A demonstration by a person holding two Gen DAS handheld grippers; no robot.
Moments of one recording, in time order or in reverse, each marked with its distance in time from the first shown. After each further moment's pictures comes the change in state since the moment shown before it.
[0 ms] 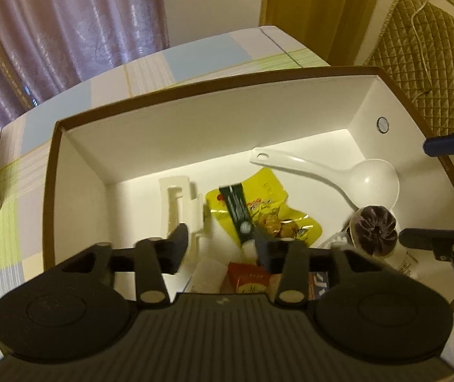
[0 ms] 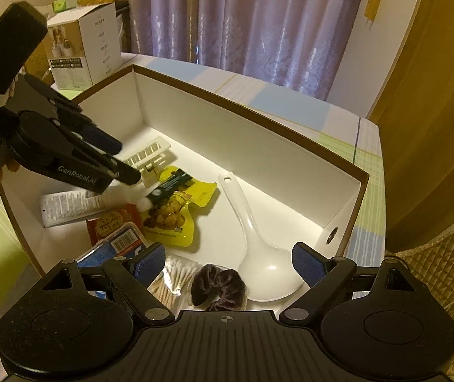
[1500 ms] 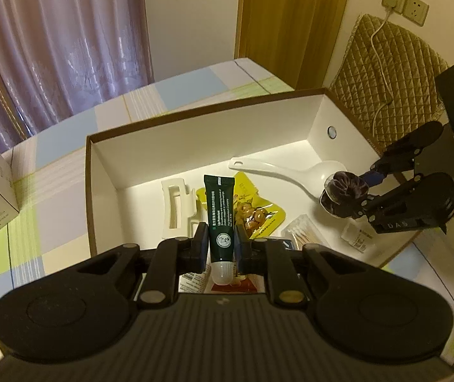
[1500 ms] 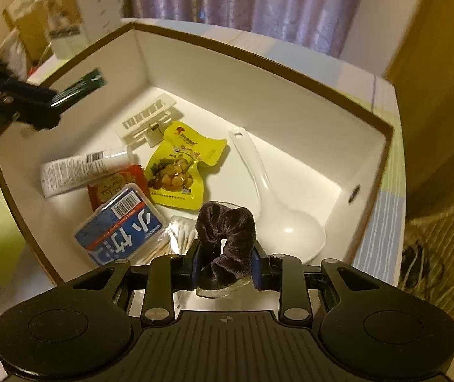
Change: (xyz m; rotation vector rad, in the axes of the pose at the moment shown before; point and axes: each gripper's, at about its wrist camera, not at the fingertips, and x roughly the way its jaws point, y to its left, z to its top) left arm -0.079 0.004 -0.031 0.061 -0.112 -0.075; right arm 0.027 0.003 -0.009 -0.050 0.146 0.029
